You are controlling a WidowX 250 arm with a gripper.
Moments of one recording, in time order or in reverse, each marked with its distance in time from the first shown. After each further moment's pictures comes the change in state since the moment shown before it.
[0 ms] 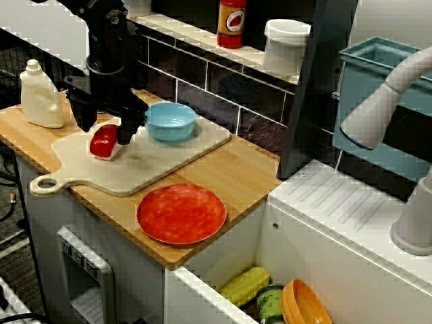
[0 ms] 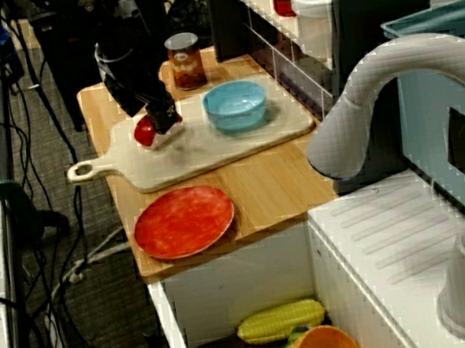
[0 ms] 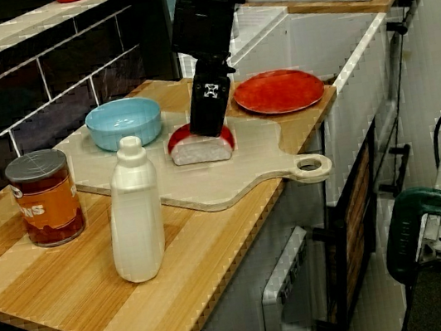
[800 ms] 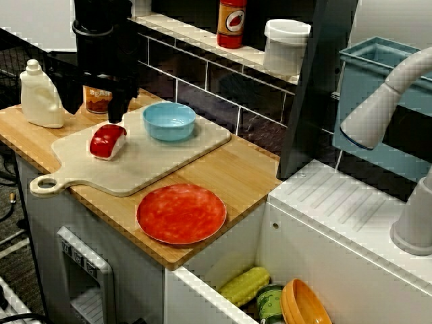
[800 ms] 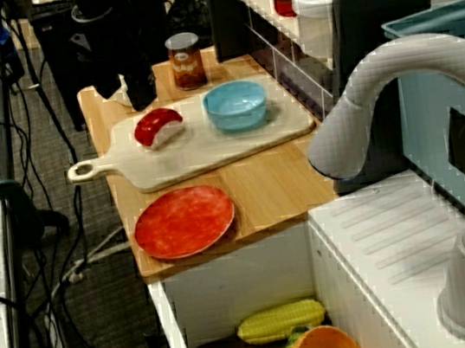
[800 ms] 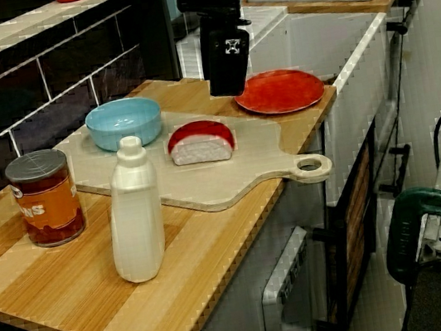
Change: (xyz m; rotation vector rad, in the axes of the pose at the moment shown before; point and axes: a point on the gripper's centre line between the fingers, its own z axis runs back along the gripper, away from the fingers) arm -0.006 0.013 0.039 -0.041 0.121 0.148
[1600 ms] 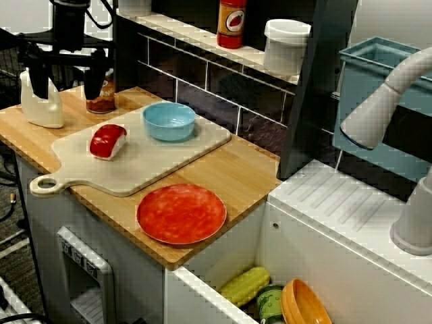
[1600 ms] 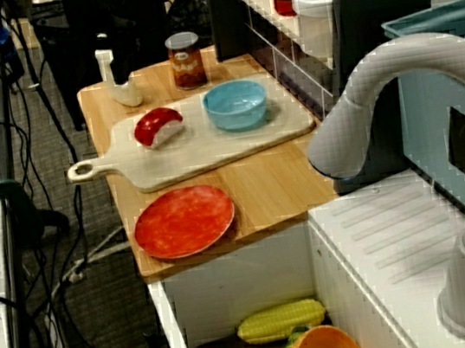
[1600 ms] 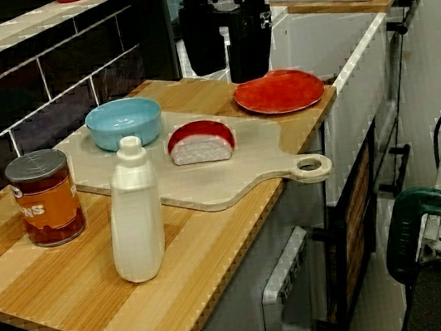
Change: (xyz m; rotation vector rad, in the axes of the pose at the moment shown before) arm 0.003 0.034 0.015 0.095 0.121 0.492
